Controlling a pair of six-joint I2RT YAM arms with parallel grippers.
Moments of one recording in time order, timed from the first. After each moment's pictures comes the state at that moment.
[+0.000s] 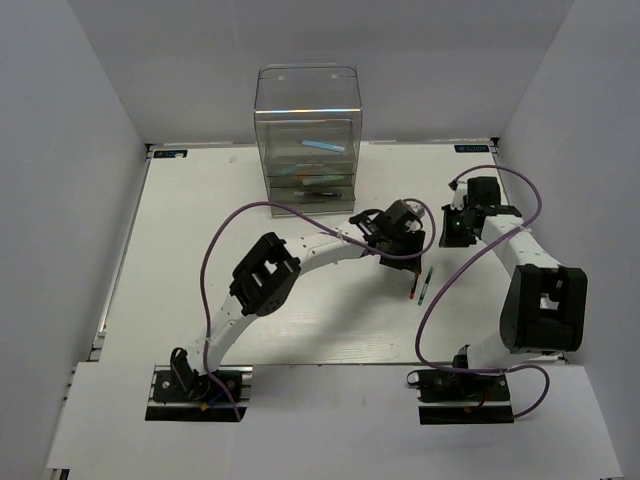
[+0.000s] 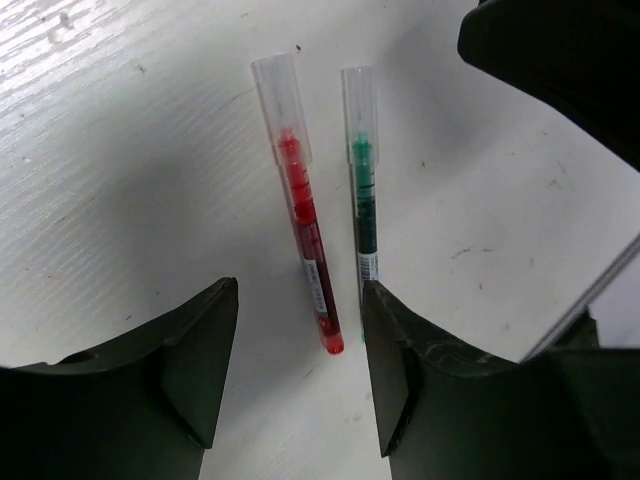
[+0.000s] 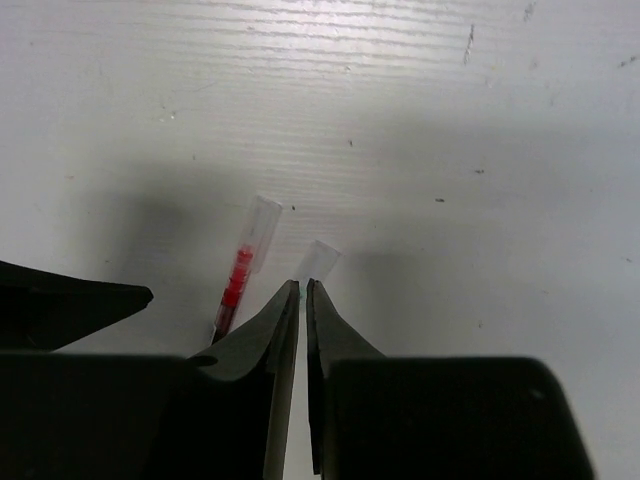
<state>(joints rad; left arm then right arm) -0.98 2.35 1.93 -0.43 0.20 -0.62 -0.01 1.51 1.02 -0.55 -0.18 -0.02</state>
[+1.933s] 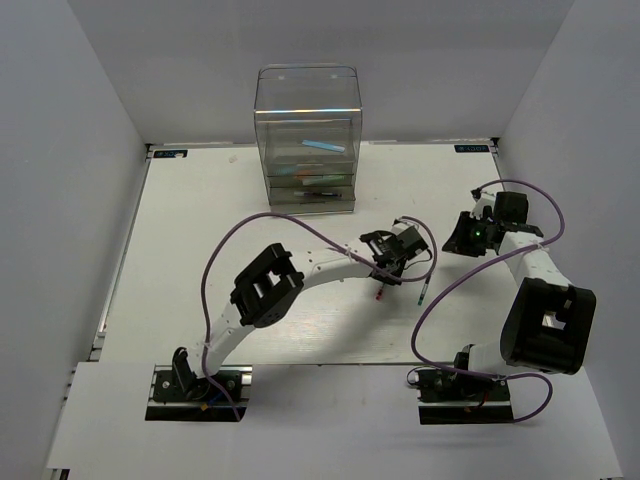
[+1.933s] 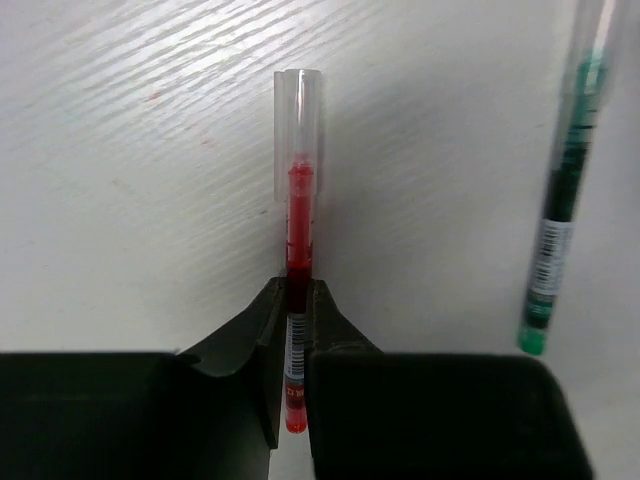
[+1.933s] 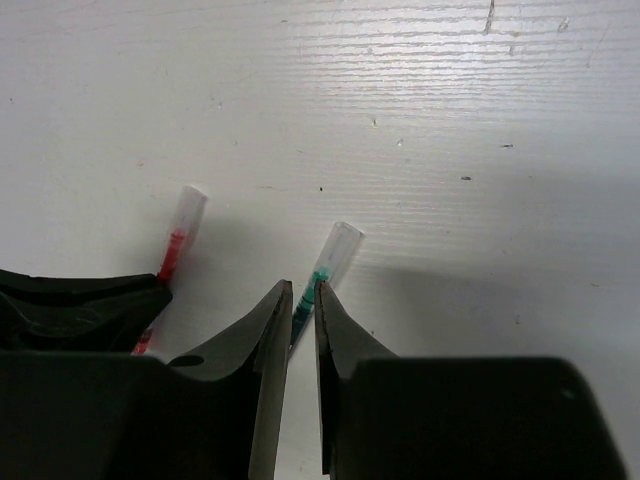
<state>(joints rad) -1.10 2.32 1.89 -0.65 -0.30 -0.57 -0.19 1.41 0.88 -0.46 -0.46 0.01</state>
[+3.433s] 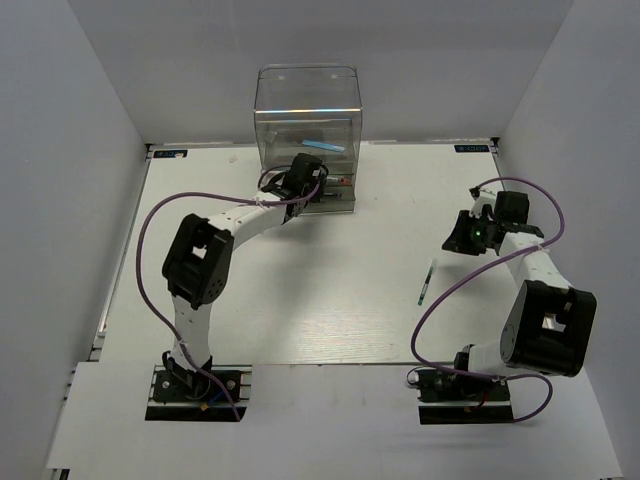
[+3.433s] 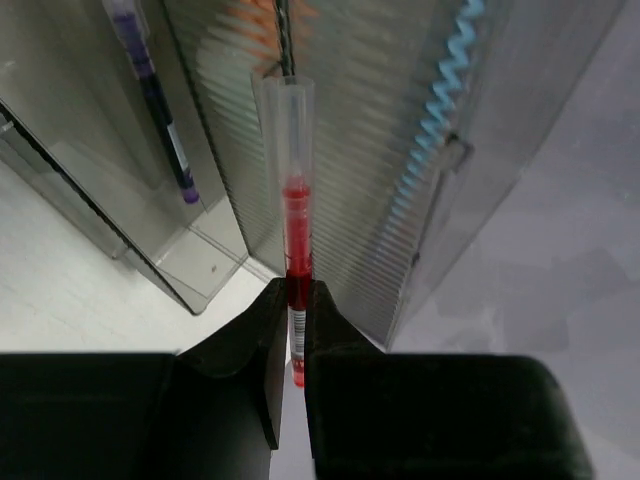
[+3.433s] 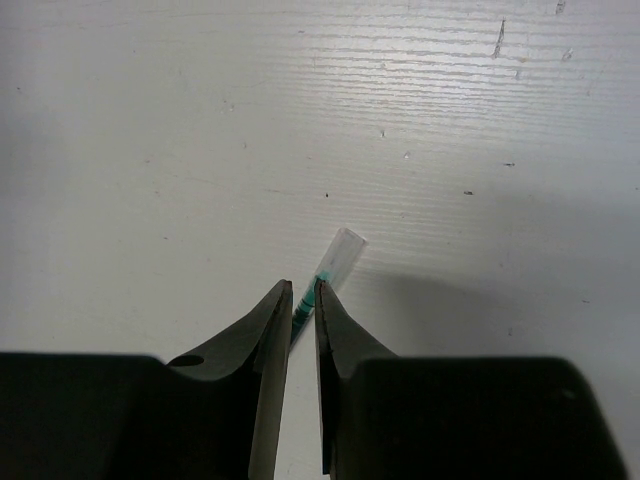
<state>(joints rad) -0.58 1.99 1.49 -0.13 -0.36 -1.86 -0.19 1.40 0.88 -0.45 -0.49 -0.04</state>
